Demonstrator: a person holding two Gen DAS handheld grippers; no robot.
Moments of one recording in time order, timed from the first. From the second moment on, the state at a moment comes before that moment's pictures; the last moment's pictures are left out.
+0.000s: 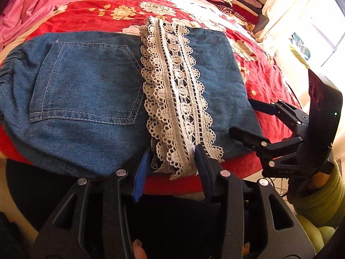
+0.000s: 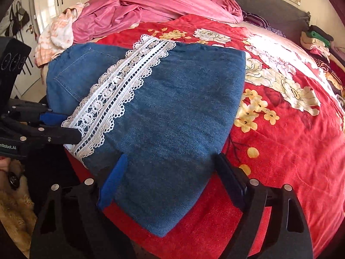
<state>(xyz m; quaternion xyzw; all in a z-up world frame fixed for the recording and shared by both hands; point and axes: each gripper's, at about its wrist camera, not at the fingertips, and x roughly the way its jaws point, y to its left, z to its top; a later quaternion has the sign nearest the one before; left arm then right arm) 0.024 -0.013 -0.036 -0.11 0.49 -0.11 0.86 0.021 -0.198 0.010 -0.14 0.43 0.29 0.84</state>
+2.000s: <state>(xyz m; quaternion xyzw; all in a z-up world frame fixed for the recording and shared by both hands) -0.006 0.147 -0.026 -0.26 0.40 0.01 0.88 0.101 0.096 0.044 -0.25 0.46 0.53 0.67</state>
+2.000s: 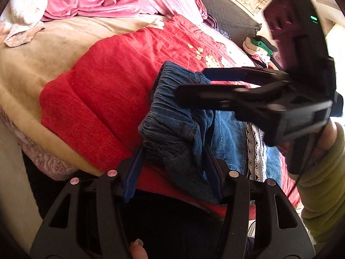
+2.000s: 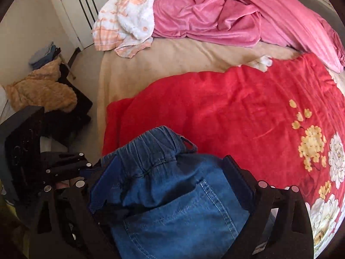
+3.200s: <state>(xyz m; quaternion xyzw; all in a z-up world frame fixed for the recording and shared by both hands) 0.021 0.034 0.038 -0.25 0.34 -0.13 0.90 0.120 -0.121 0.118 -0.02 0.36 0.57 0.73</state>
